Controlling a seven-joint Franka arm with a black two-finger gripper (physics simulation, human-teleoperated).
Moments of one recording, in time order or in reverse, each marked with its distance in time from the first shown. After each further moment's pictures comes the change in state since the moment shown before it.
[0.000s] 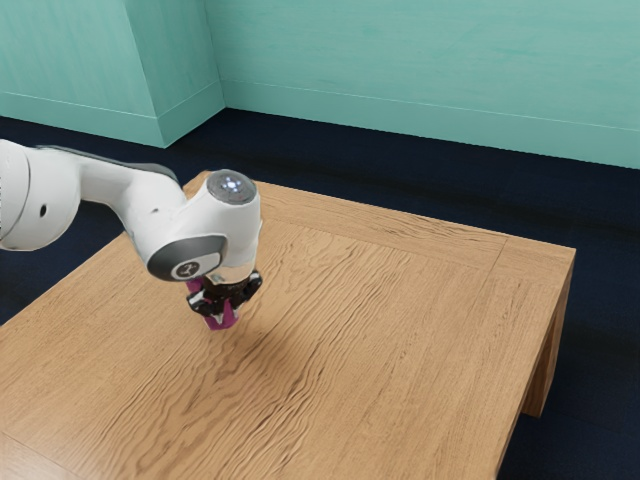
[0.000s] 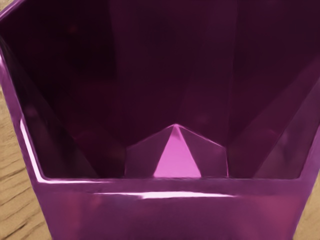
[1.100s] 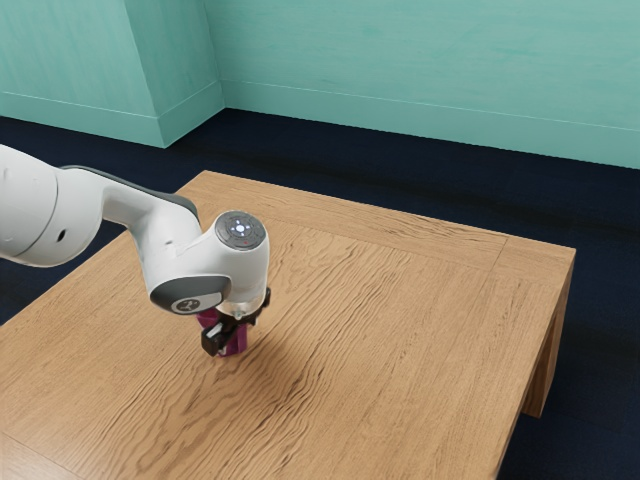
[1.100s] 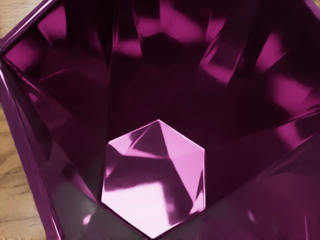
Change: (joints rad) arm 0.004 0.069 -0.018 -0.056 0.149 0.153 -0.521
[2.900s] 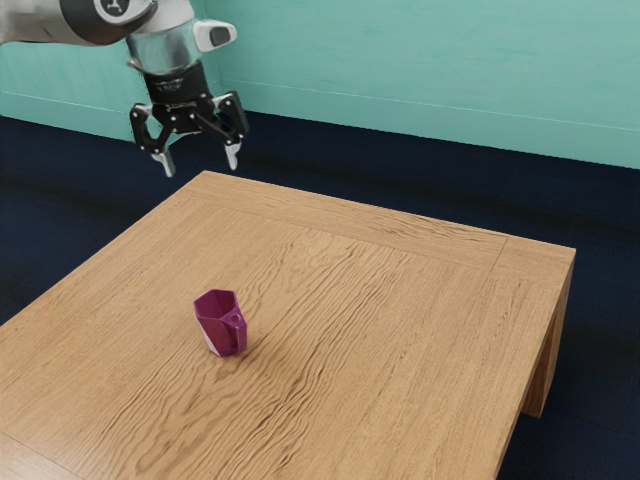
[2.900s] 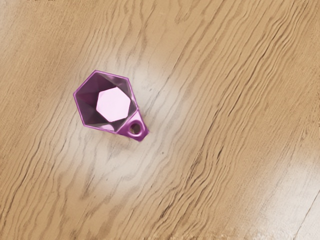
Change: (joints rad) arm 0.050 -0.271 -0.012 0.672 -0.750 -0.943 1.505
